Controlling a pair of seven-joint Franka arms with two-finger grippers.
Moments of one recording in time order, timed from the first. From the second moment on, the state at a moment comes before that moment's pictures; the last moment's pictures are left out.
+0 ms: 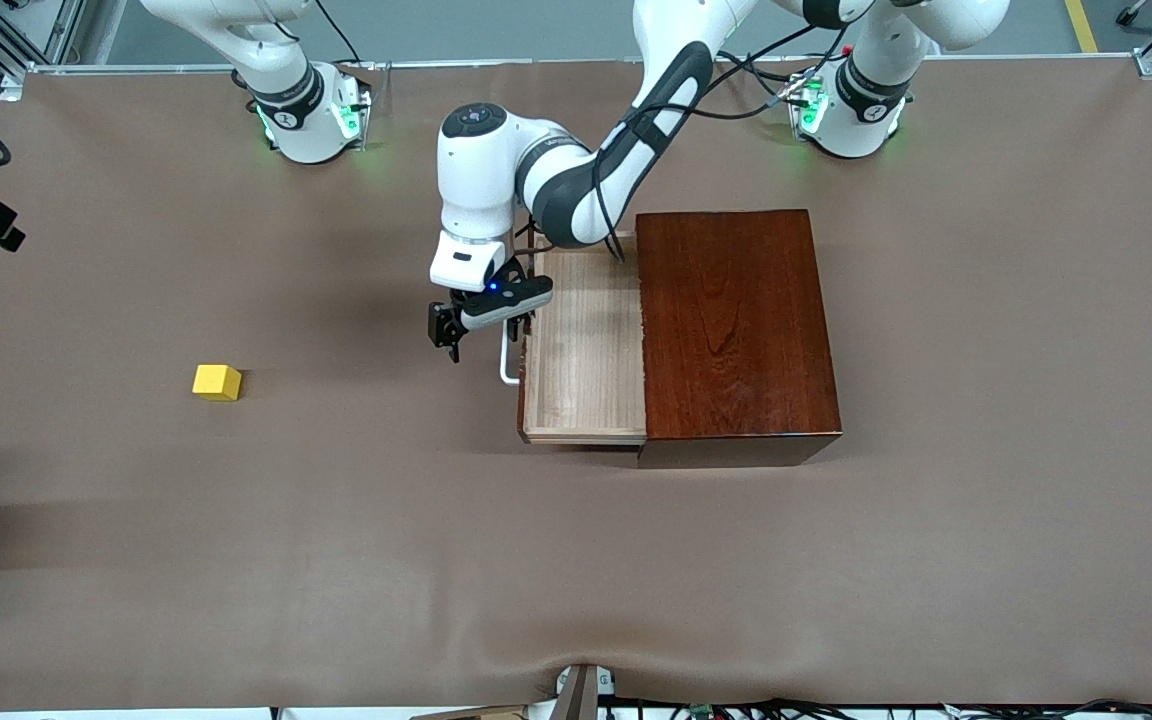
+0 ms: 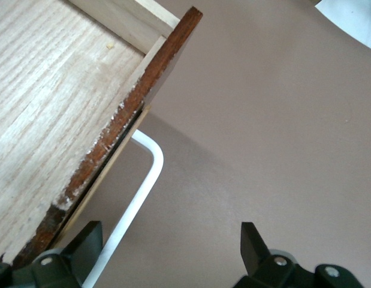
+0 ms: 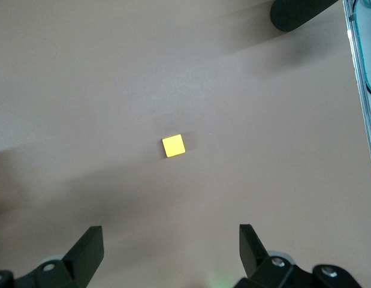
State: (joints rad) left arm -1.13 0.85 0.23 -1.17 0.16 2.35 -1.65; right arm -0.01 -0.04 -0.04 -1.49 -0.12 1.44 0.22
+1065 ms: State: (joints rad) left arm -0.97 0.63 0.21 -1.14 0.14 2.13 -1.54; right arm -0.04 0.13 -0.04 -1.51 -0.11 1.45 0.27
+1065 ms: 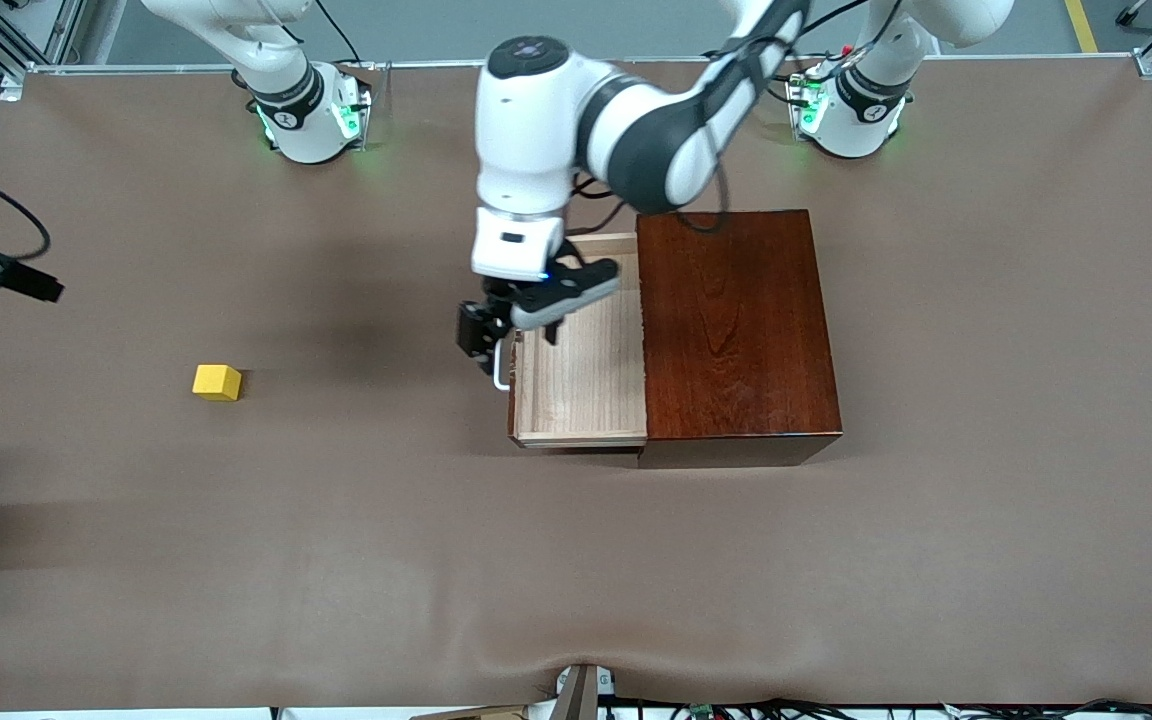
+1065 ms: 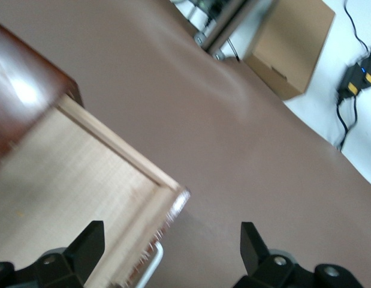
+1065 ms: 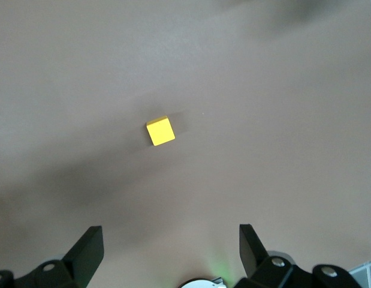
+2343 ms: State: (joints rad) left arm -0.52 0.33 0.21 -1.29 0.00 1.67 -0.84; right arm -0.08 0.33 -0.04 -1.89 -0.05 2.00 0.06
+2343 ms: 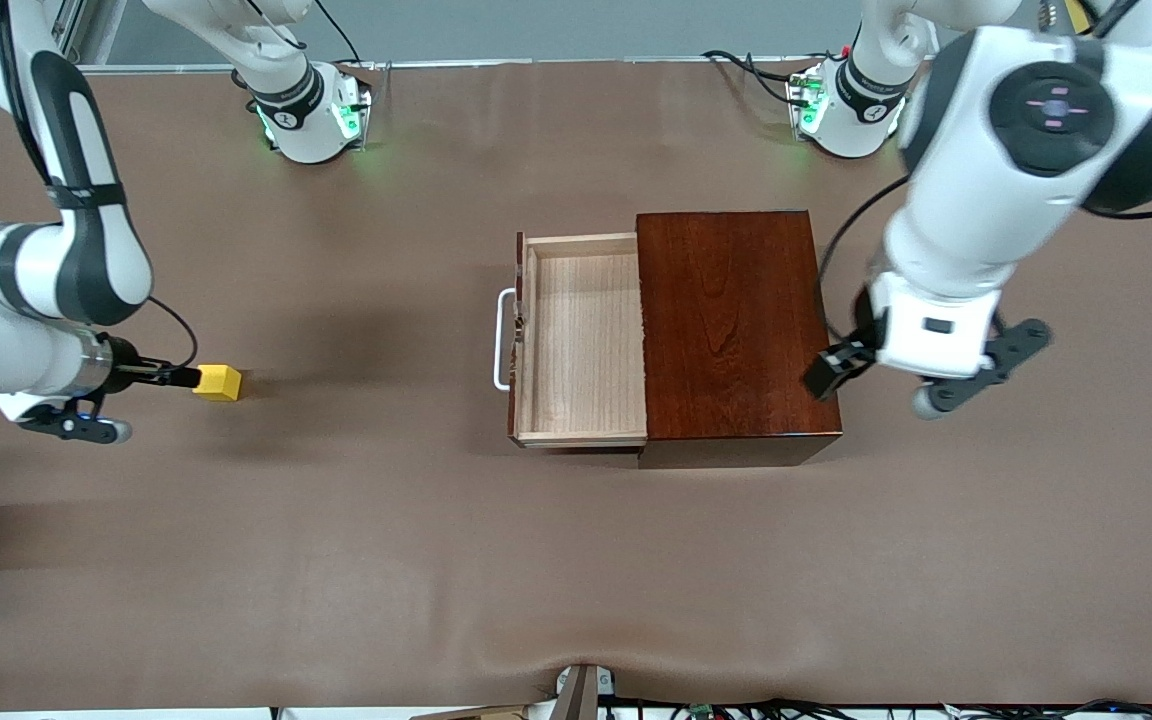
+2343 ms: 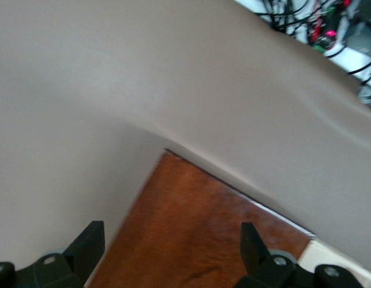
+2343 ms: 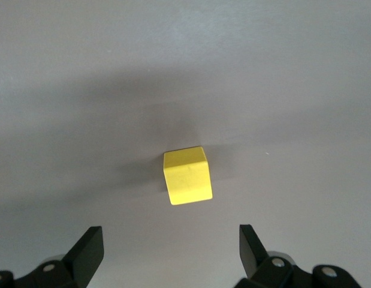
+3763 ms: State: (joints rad) left arm -0.08 -0.02 -0.01 -1.59 0.06 1.51 0.00; right arm -0.12 0.47 -0.04 -2.01 -0.05 2.28 -0.07
